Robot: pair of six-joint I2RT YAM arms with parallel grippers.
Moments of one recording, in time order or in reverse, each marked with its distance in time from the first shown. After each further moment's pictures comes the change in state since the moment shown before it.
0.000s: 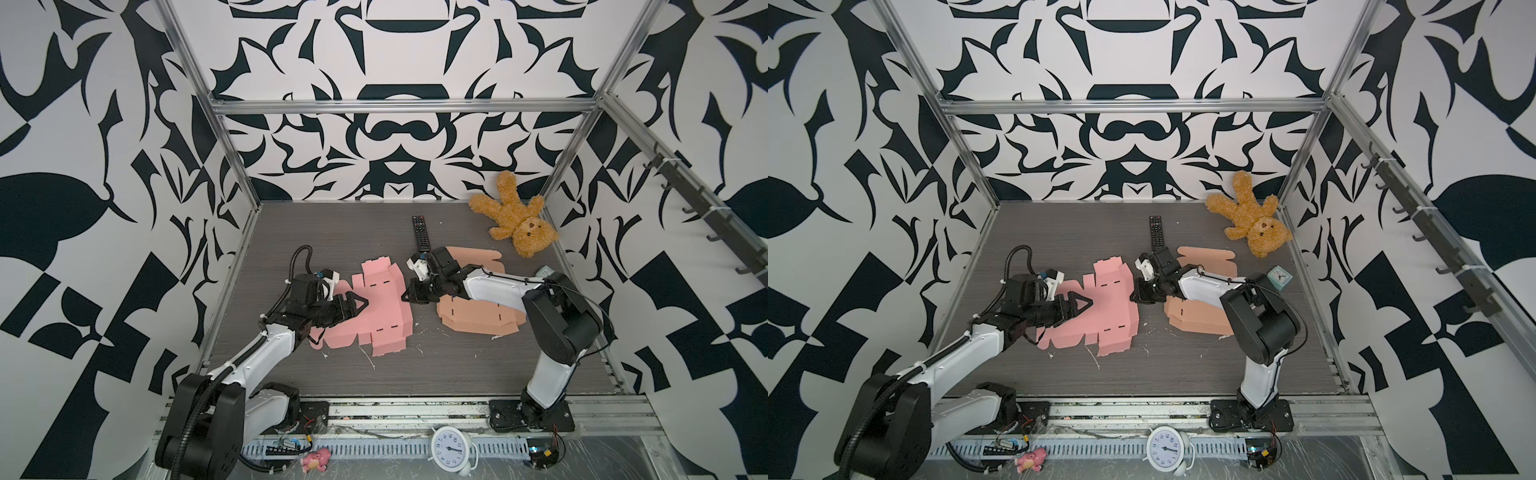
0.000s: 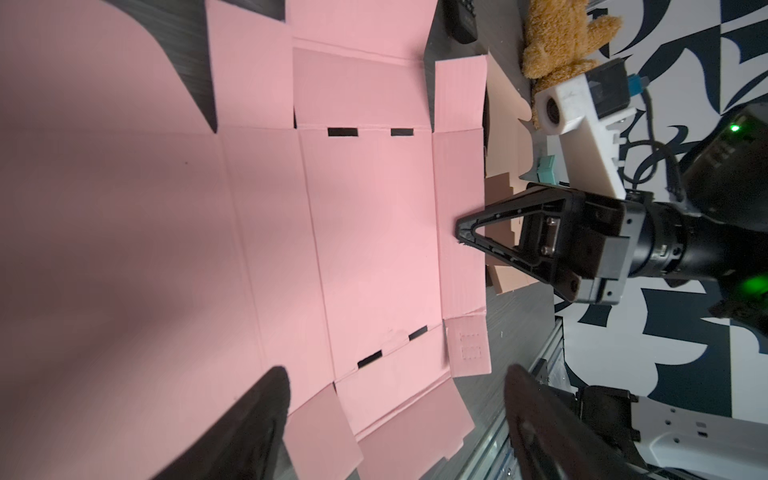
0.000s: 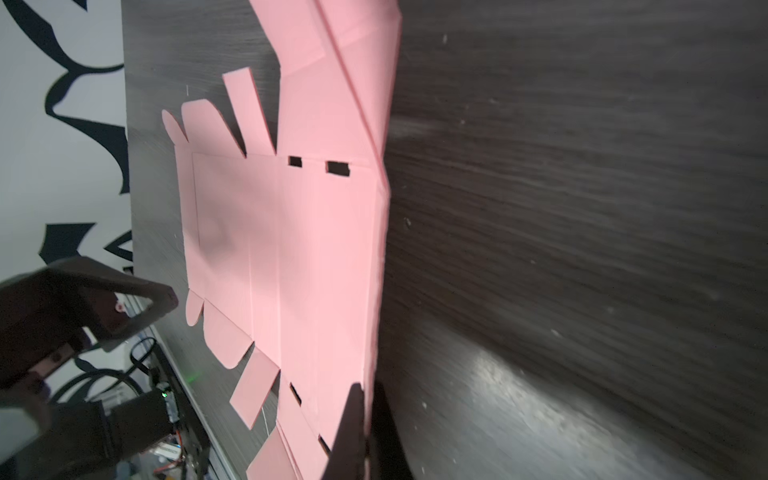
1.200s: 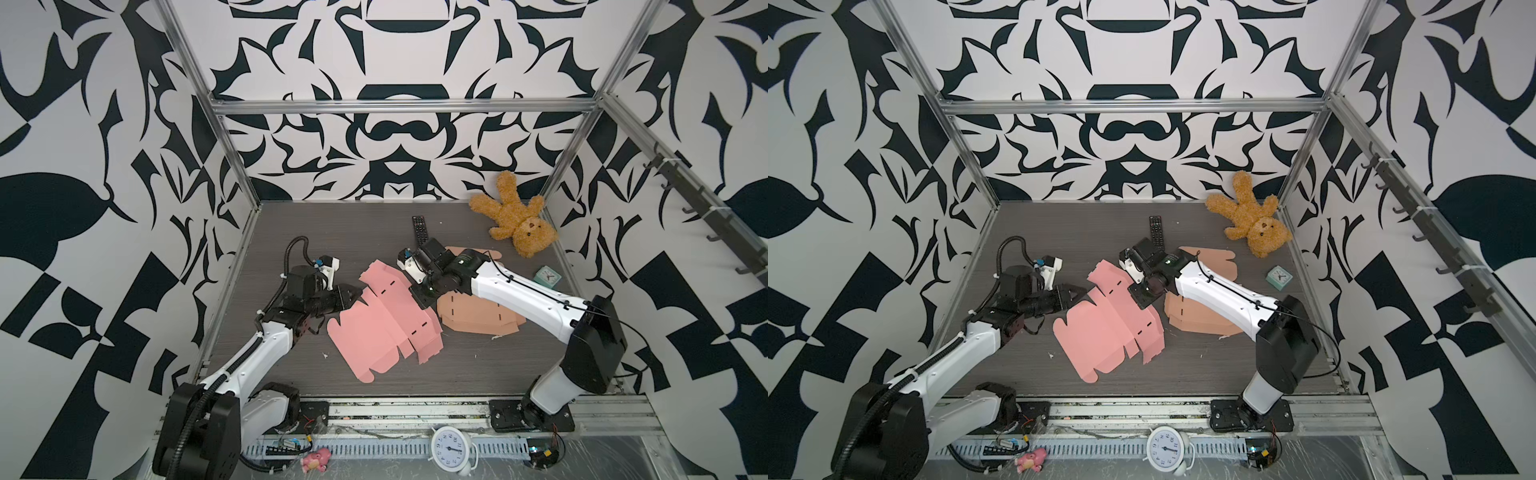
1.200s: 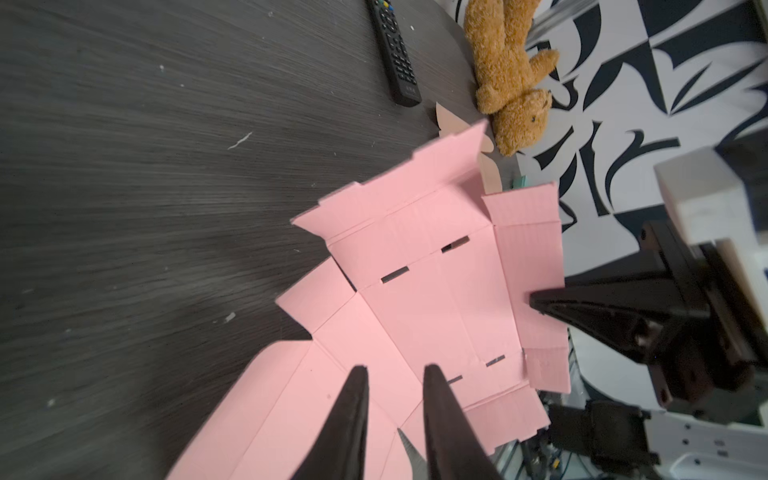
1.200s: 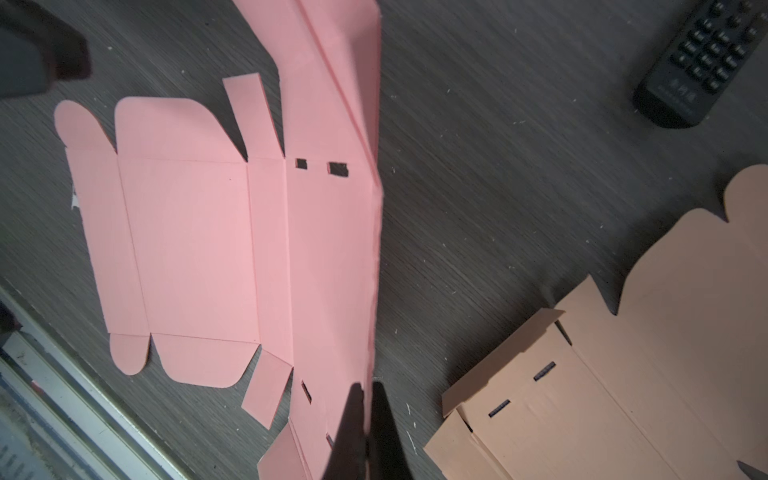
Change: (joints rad) left arm 0.000 0.014 0.059 0.066 -0.028 0.054; right arm 0.182 -0.148 0.267 -0.552 0.433 -0.430
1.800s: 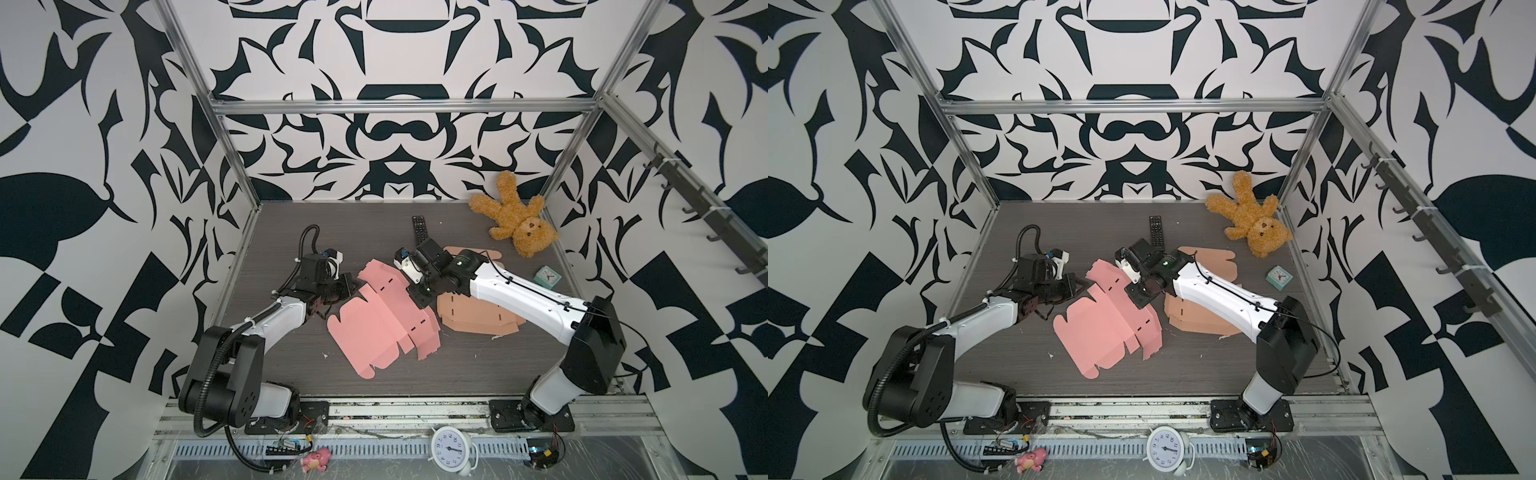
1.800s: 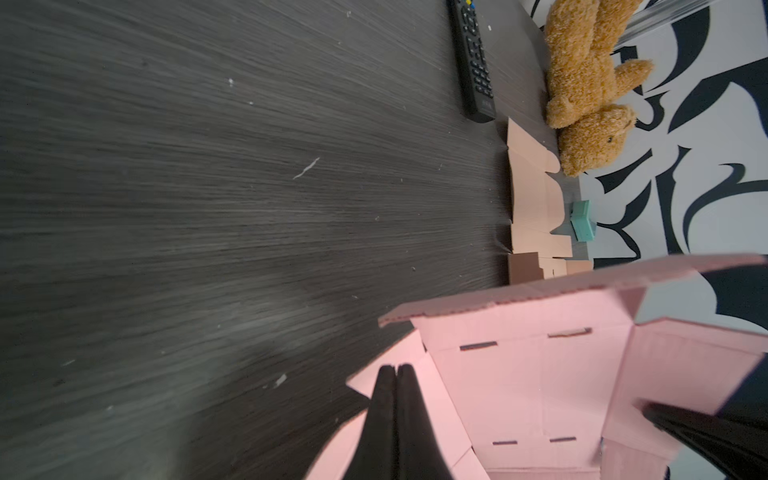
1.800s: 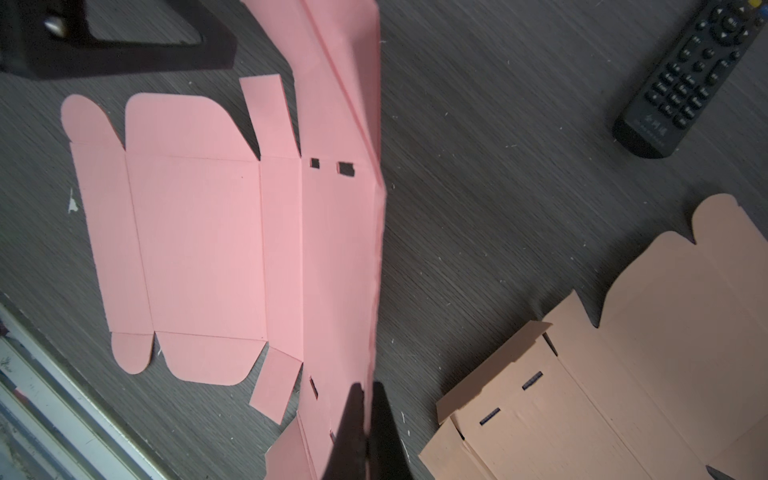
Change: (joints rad) left arm 0.000 0.287 0.125 0.044 -0.100 0.008; right arm 0.029 0.000 0.009 0.008 0.034 -0.011
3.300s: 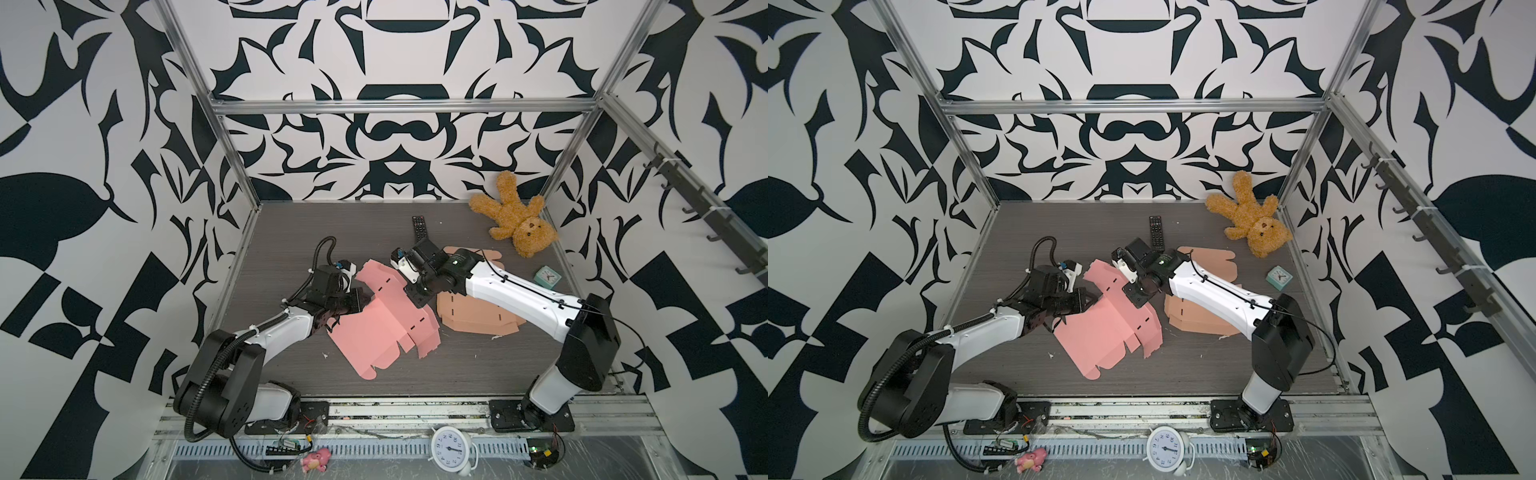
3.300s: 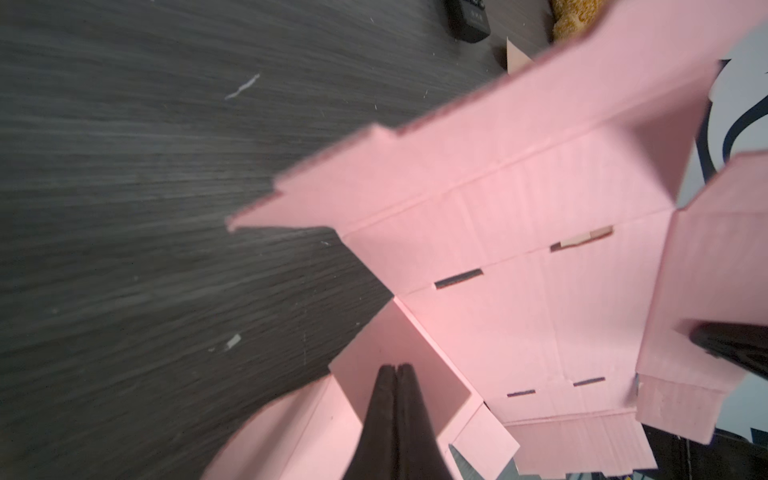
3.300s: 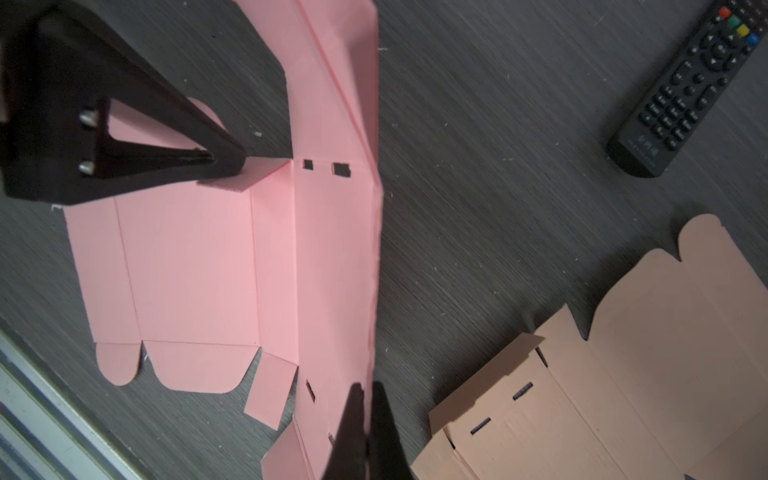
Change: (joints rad) left arm -0.153 -0.052 -0.091 0.035 -0.050 0.023; right arm 0.011 0.029 0.027 0.000 0.024 -0.035
